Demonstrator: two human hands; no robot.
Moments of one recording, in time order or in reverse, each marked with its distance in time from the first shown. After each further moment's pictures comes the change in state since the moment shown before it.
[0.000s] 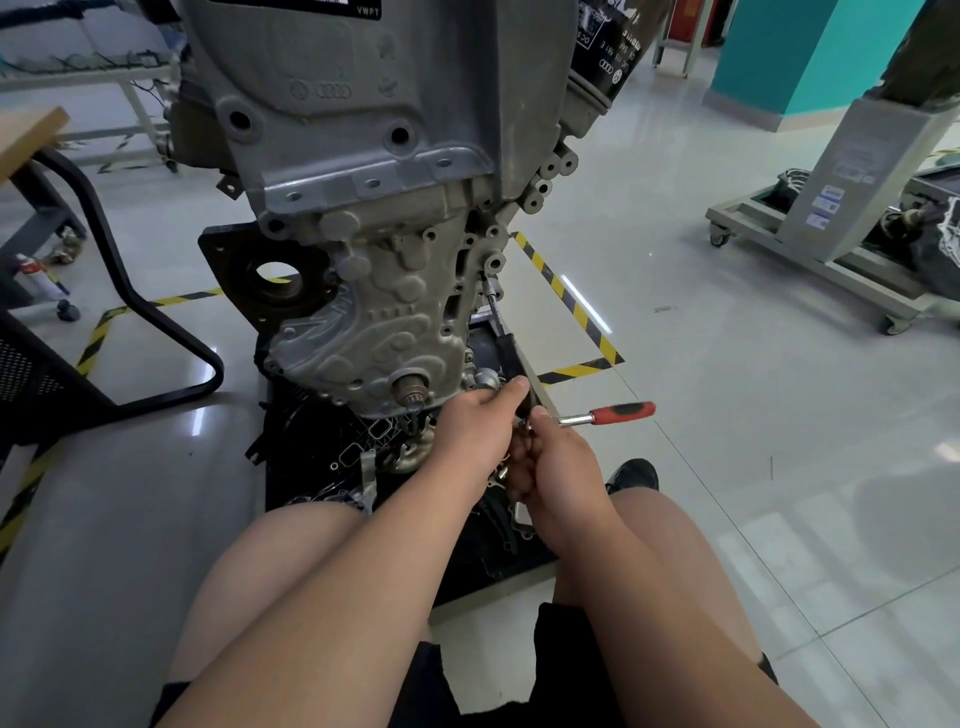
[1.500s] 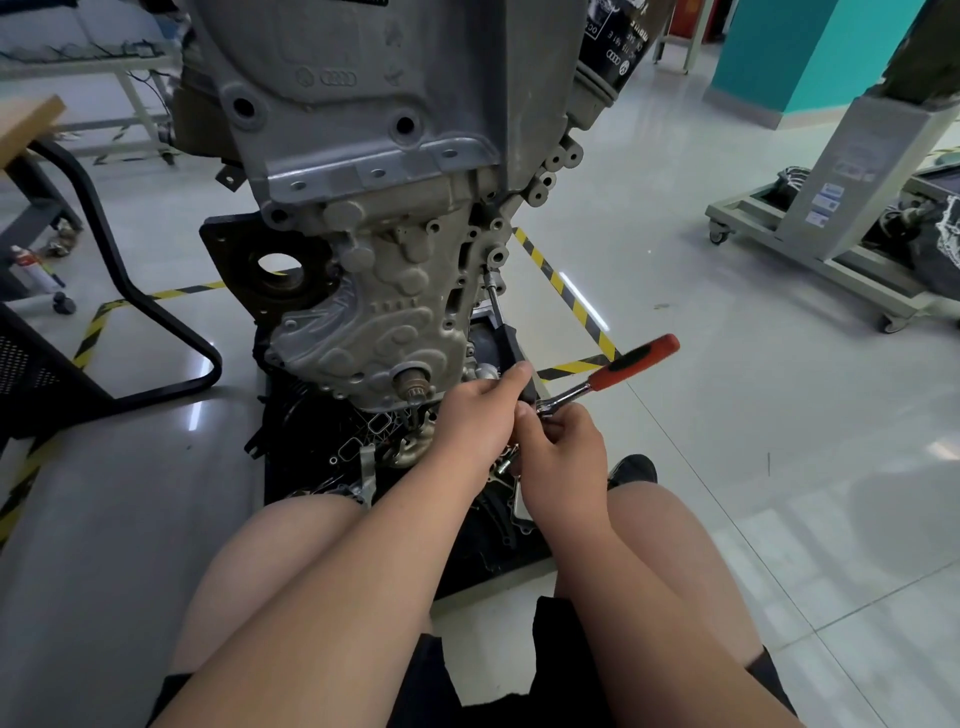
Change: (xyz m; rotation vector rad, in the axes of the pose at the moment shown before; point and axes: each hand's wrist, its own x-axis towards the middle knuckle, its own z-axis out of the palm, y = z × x) left_hand -0.002 0.005 -0.002 0.017 -0.001 0.026; right_hand -0.007 0.007 0.000 -0.541 0.275 -0.387
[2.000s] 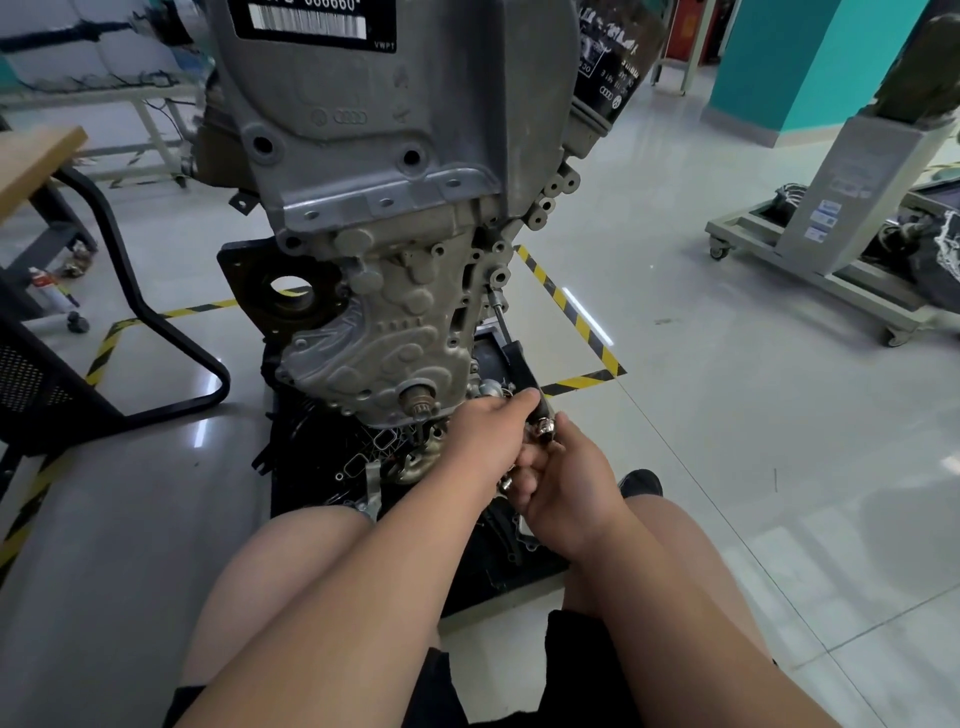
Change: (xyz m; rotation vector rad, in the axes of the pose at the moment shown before) left_hand -0.007 0.004 0.003 -0.061 -0.083 -0.098; right_hand 0.012 -0.013 -0.009 0.863 -0.362 0.644
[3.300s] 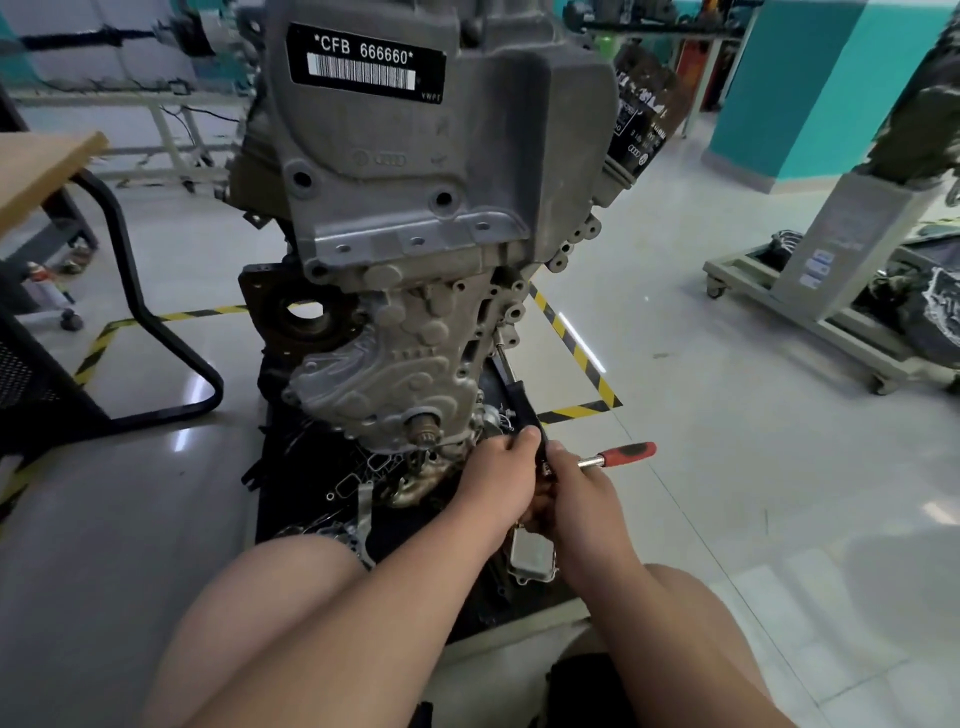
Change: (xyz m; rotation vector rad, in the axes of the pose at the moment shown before) left_hand 0.002 -0.001 0.000 0.105 0.027 0.087; right_hand -0.001 -0.005 0.006 -0.506 0.188 -0.332
